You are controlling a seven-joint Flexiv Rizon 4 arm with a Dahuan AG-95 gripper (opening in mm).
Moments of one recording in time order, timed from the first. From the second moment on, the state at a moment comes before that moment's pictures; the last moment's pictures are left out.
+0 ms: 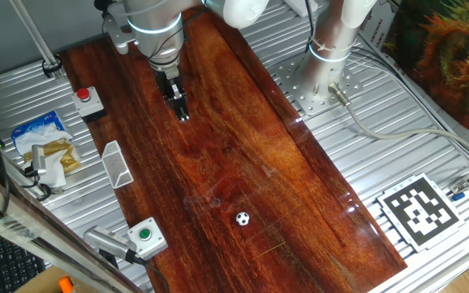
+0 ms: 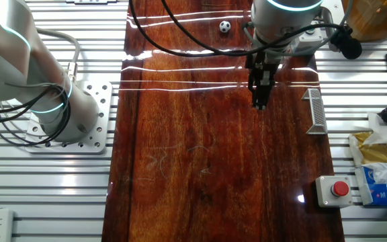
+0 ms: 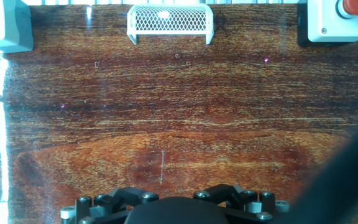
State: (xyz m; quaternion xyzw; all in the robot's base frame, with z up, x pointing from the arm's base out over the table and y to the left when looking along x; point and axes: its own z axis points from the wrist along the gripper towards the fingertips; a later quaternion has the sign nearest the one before) arm 0.500 0.000 0.170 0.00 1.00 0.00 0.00
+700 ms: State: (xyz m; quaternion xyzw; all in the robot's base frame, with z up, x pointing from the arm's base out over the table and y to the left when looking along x) arm 0.494 0.002 0.181 0.05 1.00 0.01 0.04
